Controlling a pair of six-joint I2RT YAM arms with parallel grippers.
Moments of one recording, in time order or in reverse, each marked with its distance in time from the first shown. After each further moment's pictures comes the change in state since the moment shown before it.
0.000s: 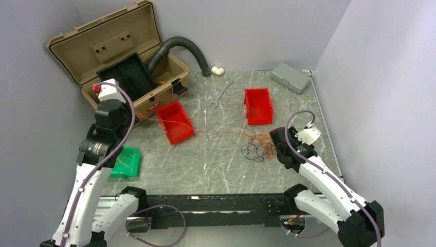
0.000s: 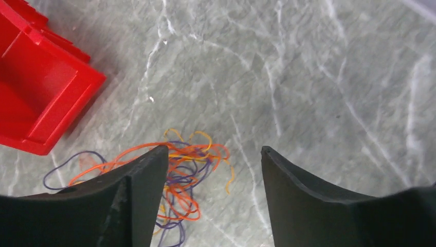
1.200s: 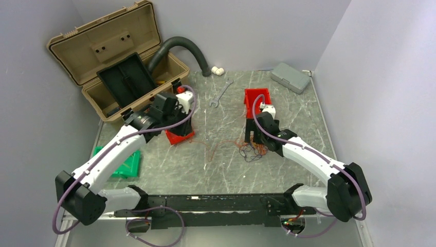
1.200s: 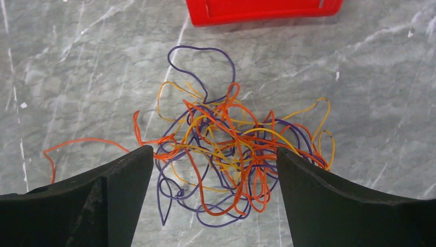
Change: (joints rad) left arm -0.297 0.372 -0.004 0.001 0.581 0.191; right arm 0.068 0.315 0.123 0.418 -0.557 -0.724
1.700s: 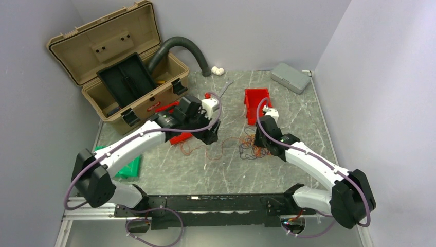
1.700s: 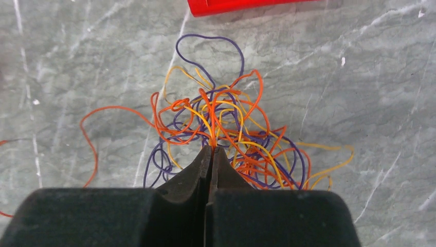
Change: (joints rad) left arm -0.193 0.179 0.047 0.122 0.014 0.039; right arm 0.000 -0.045 -0.062 0.009 0.006 0.067
